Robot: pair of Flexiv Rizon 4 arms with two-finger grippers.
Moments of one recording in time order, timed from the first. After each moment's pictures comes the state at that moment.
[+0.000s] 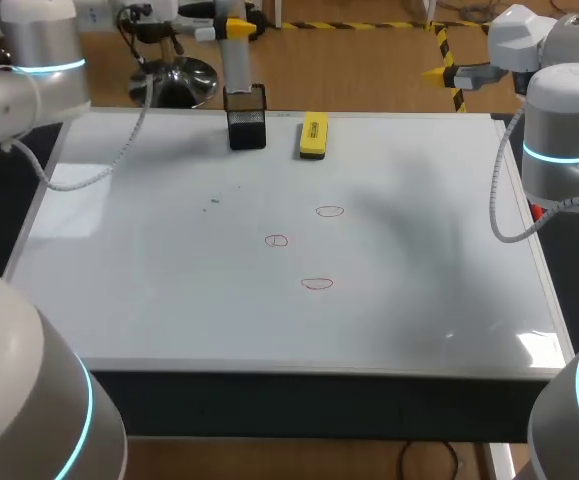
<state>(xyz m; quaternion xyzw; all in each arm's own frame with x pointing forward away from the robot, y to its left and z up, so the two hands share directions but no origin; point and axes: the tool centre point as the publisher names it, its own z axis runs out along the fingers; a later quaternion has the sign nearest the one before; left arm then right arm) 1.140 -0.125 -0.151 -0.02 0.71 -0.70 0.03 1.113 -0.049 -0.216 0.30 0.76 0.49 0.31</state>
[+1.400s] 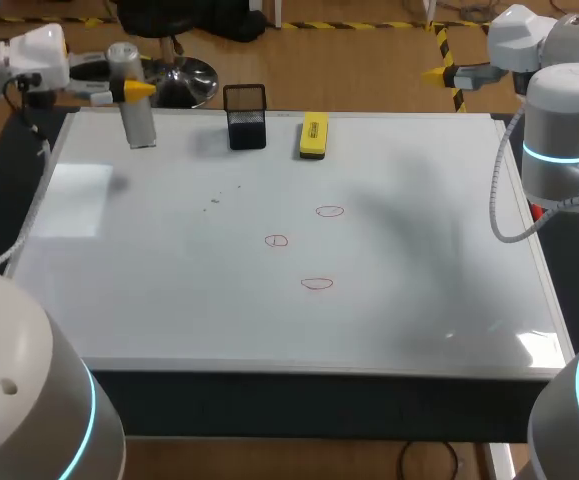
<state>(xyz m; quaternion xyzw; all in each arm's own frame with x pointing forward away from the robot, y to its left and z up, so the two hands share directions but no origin) 1.043 0.033 -0.206 -0.07 0.73 -0.67 0.10 1.113 -0.050 -0.216 0.30 0.76 0.49 0.31</state>
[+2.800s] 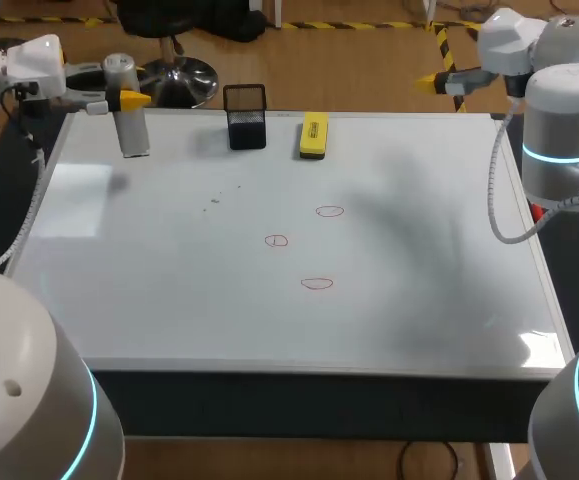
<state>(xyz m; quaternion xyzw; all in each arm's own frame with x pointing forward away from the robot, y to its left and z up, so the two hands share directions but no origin) 1.044 0.044 -0.223 -0.08 0.74 -0.66 0.09 1.109 -0.022 -0.226 0.25 0.78 0.49 0.29</state>
